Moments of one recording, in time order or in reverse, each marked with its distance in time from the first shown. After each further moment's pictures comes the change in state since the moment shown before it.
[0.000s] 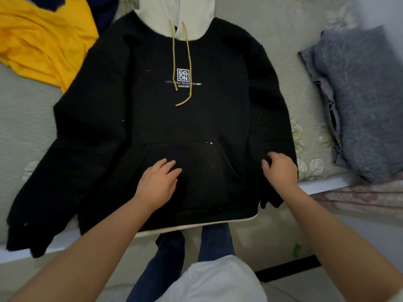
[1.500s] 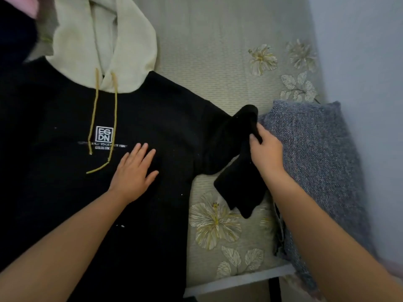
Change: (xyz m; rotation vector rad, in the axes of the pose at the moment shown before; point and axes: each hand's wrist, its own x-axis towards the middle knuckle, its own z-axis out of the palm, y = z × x) left_hand 0.250 0.082 -0.071 -0.090 0.153 -0.207; right_hand 0.253 0.040 -0.139 0.573 0.126 -0.082
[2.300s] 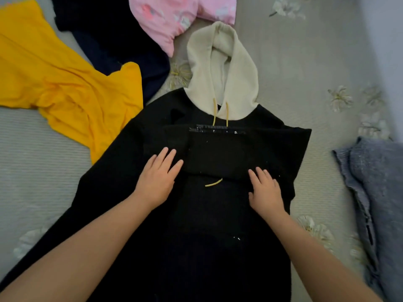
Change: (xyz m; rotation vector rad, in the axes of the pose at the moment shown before) left_hand -0.062 -0.213 -0.059 0.211 0.161 0.098; right_hand -0.105 -0.112 0.190 -0.787 -0.354 -0.228
